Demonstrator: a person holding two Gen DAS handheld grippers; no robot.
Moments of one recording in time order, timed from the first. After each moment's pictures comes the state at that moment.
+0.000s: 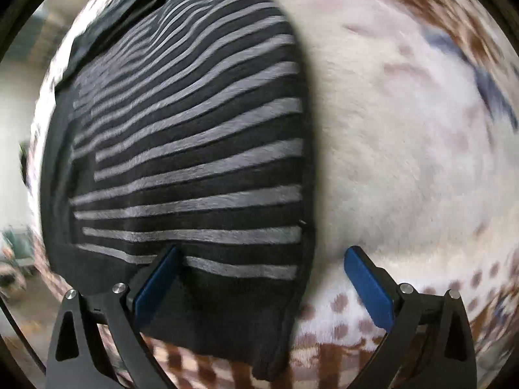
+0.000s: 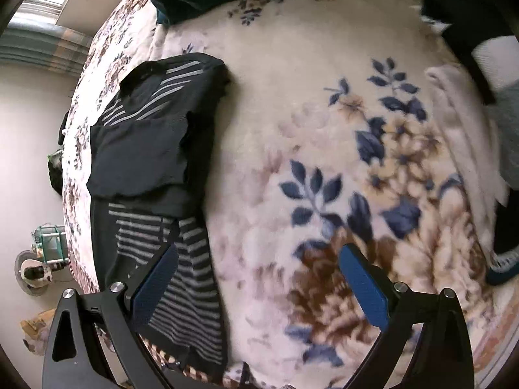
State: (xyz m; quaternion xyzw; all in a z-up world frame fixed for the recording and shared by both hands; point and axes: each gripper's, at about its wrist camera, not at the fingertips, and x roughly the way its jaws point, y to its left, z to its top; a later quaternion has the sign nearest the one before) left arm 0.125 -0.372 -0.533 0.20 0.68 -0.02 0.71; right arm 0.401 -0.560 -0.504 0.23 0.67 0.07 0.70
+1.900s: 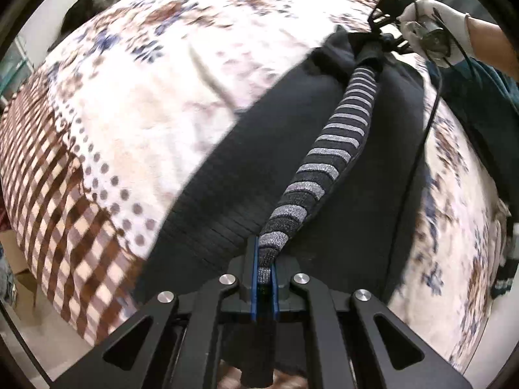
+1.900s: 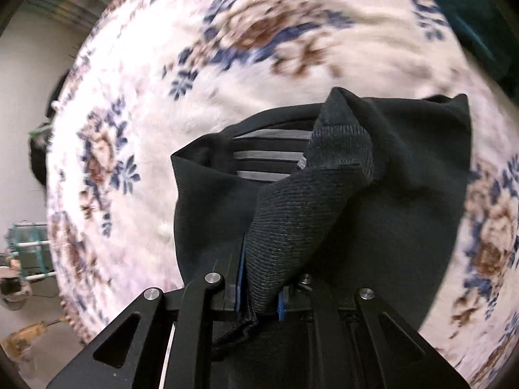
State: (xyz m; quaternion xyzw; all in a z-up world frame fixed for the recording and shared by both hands) left arm 0.187 0.034 -0.443 -0.17 0.58 0.10 0.79; right arm 0.700 -0.050 -0.540 0.11 0.69 0.06 0.71
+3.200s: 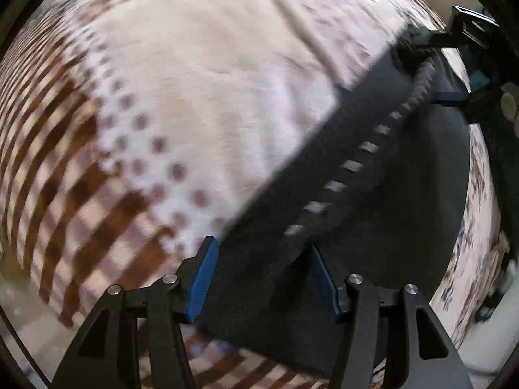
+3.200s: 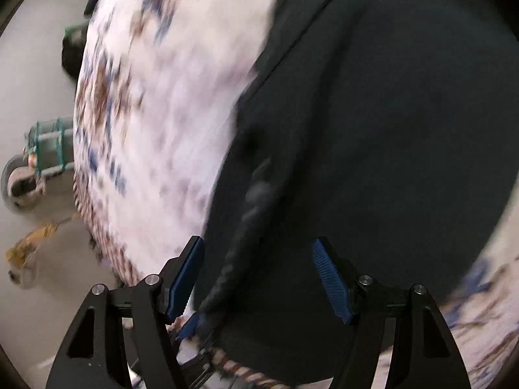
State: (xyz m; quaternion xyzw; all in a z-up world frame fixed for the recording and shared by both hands) left arm 0.179 0.113 -0.492 -0.26 0.63 0.14 0.72; right arm 0.529 0.026 -0.571 0.12 0.79 0.25 0.54
